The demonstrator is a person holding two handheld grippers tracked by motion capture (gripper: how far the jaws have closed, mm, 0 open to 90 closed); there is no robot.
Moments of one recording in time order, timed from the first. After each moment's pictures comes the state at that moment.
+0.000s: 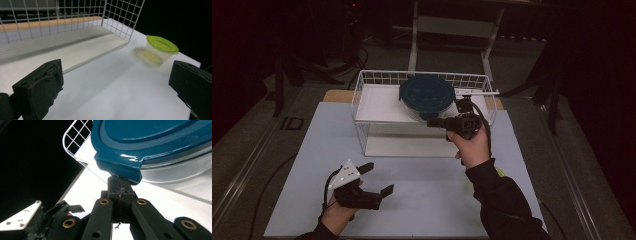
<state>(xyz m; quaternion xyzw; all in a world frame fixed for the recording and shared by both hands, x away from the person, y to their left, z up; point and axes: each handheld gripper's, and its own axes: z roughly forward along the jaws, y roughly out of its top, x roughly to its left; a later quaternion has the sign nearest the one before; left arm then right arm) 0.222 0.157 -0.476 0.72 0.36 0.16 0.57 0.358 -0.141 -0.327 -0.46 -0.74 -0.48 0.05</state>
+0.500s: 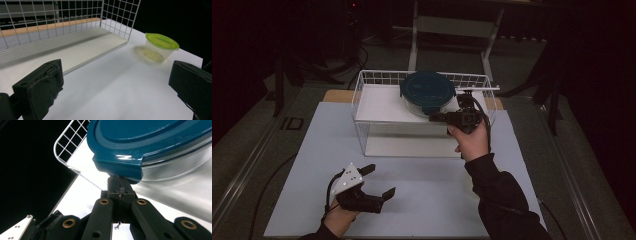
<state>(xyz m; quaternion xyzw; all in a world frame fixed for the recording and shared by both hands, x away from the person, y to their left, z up) 0.220 0.153 -0.481 0.73 0.35 0.16 0.57 0.373 -0.144 -0.326 -0.48 -0.73 -0.48 0.04</state>
